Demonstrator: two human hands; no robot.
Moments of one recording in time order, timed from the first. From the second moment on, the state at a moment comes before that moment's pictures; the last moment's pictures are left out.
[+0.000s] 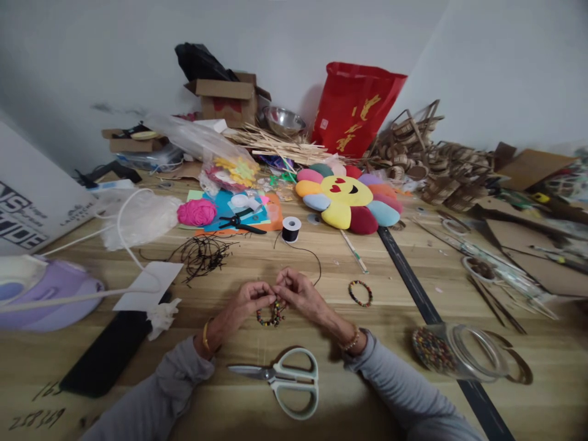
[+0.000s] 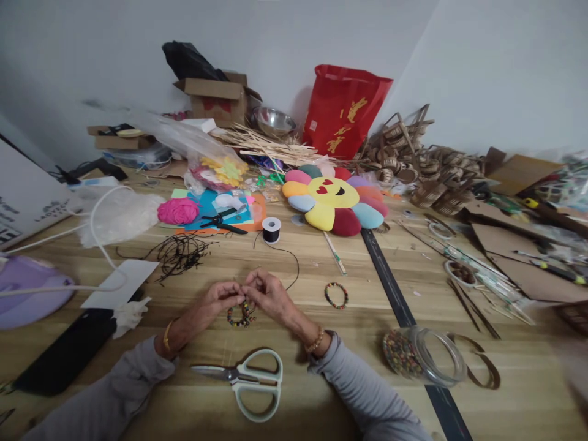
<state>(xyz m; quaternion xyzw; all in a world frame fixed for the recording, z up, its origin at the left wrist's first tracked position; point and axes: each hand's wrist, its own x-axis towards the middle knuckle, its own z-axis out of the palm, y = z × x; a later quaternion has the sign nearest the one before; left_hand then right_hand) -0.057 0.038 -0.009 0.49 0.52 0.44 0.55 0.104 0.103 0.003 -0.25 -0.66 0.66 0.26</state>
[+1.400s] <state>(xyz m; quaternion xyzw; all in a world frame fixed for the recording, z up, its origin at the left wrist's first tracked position) -0.060 0.040 -0.020 0.46 0.52 0.49 0.53 0.119 0.108 0.010 -0.11 -0.93 0.25 0.26</state>
